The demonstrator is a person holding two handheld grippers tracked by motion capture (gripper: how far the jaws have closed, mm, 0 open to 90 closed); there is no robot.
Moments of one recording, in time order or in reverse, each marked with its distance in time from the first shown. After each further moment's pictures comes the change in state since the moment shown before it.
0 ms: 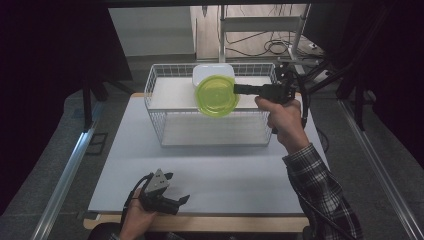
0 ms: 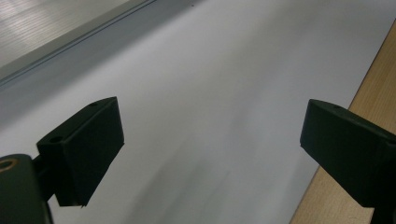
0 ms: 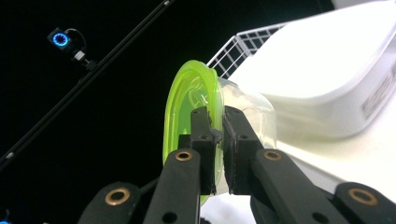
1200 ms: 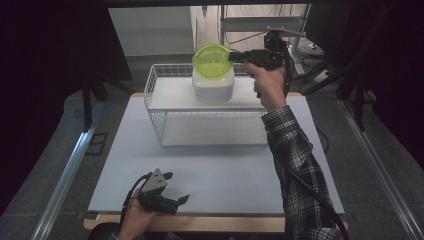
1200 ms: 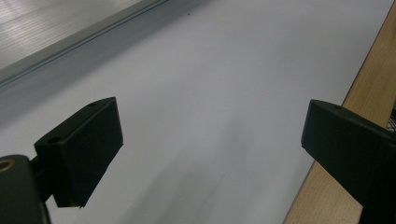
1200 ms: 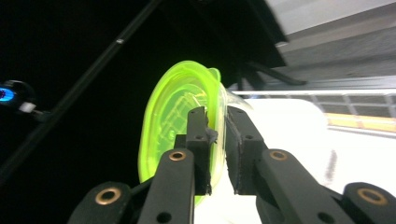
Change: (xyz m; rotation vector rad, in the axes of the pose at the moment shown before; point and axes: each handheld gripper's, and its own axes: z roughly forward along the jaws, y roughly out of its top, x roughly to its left) left arm 0.002 0.000 -0.003 -0.024 -0.026 -0.016; right arm -0.030 0.072 0.044 -0.079 -0.172 0.094
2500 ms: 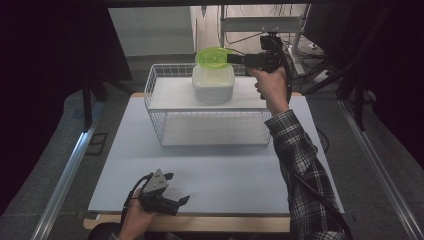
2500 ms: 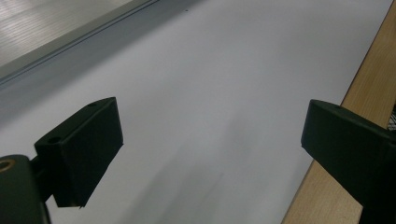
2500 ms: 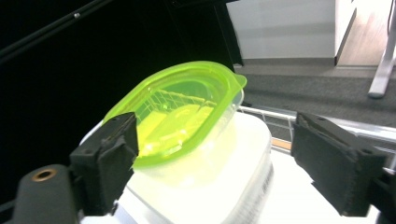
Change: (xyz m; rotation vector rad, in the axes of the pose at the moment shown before) left arm -0.002 0.000 0.001 0.013 0.002 0.010; right arm 0.005 -0.006 -0.003 -0.029 -0.166 -0.279
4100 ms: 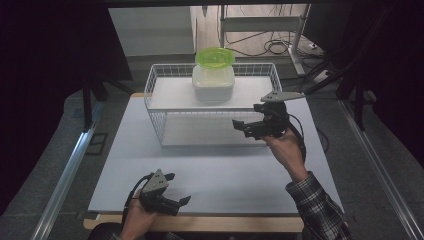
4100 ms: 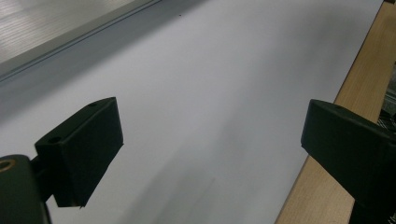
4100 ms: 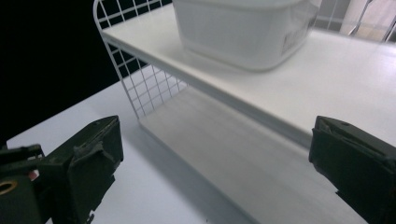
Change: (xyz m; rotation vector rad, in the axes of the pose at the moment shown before) left arm -0.001 0.000 0.001 -0.019 -0.027 -0.009; right arm 0.024 -0.137 -0.050 0.081 -0.014 -0.293
